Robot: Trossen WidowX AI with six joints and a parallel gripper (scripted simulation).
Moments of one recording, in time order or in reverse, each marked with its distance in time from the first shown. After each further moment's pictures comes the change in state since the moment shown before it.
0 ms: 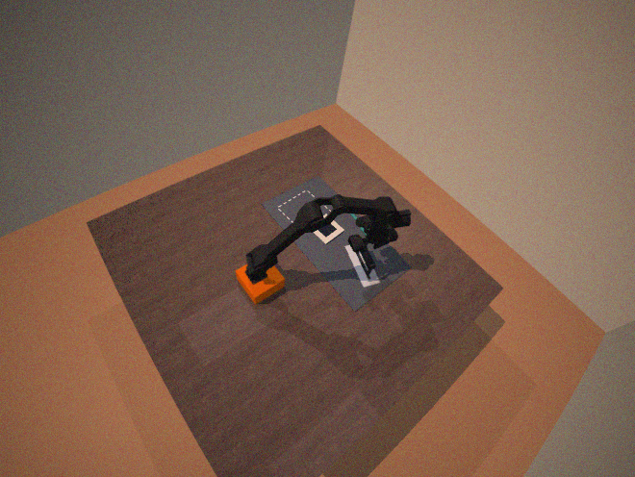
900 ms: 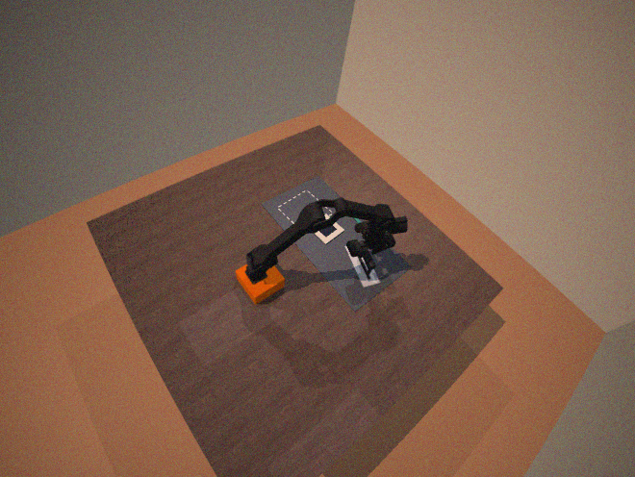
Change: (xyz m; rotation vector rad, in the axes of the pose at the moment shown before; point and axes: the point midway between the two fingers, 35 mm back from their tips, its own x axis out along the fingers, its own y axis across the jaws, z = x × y) arm 0.039 -0.003 0.000 0.036 0.000 0.003
